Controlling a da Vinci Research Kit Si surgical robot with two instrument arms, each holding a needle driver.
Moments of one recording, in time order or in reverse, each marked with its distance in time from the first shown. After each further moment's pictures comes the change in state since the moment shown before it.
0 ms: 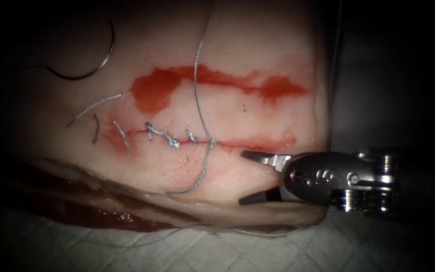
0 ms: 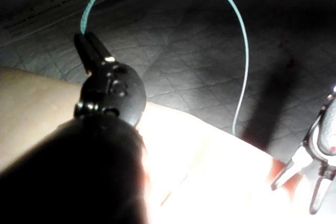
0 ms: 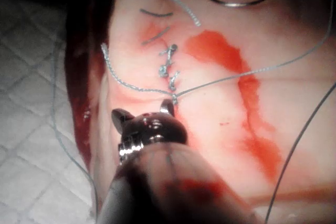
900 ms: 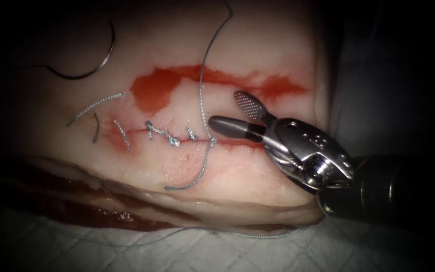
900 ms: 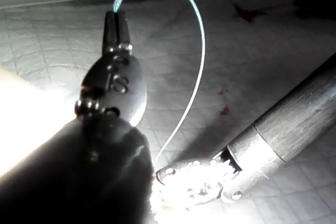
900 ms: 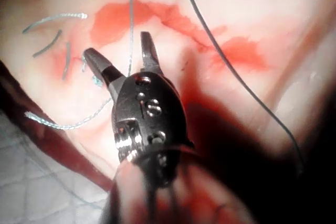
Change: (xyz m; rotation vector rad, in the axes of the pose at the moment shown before) right arm 0.003 -0.004 0.006 0.159 -0.274 0.746; left arm -0.009 -0.007 -0.005 0.170 -0.103 -0.235
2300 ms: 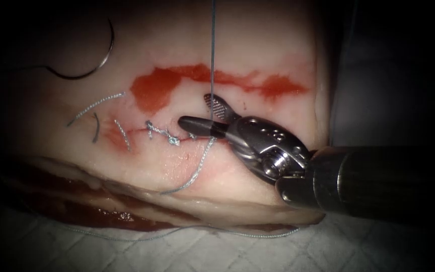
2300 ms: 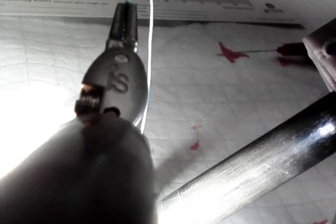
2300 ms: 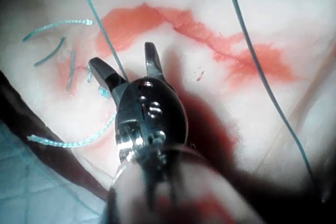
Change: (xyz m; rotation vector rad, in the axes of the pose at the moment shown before) right arm 0.003 0.000 0.005 0.064 0.032 -0.092; left arm -0.008 -0.002 0.001 0.024 -0.095 -0.099
